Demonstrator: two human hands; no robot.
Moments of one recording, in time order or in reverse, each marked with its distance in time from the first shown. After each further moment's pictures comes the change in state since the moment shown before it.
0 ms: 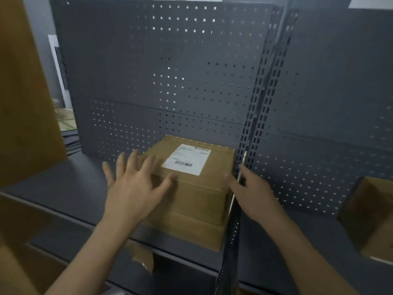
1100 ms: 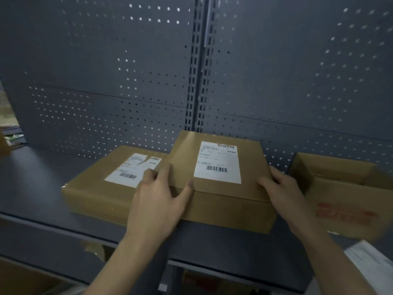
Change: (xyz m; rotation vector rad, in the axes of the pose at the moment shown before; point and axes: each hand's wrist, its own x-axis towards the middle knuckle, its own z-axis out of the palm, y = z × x) left_hand -0.070 0.190 0.030 -0.455 -0.051 -0.052; right_hand -0.044 0.129 -0.142 0.317 0.143 0.169
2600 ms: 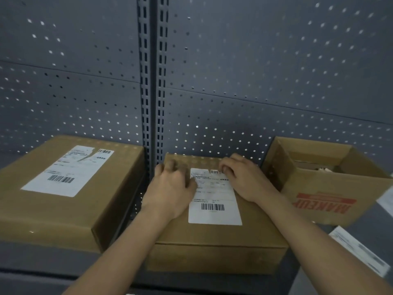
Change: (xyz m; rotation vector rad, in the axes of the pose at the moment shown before) left_hand 0.072 0.016 0.147 0.180 -0.434 0.211; right_hand 0.116 0.086 -0.010 -0.879 -0.135 -0.433
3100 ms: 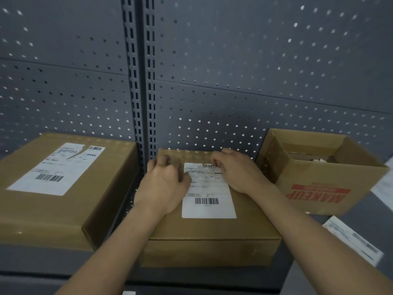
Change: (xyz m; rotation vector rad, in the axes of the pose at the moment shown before) left_hand -0.003 0.003 -0.003 -0.027 0.018 -0.001; right_hand 0.004 -0.005 0.002 -0.085 -0.038 -0.005
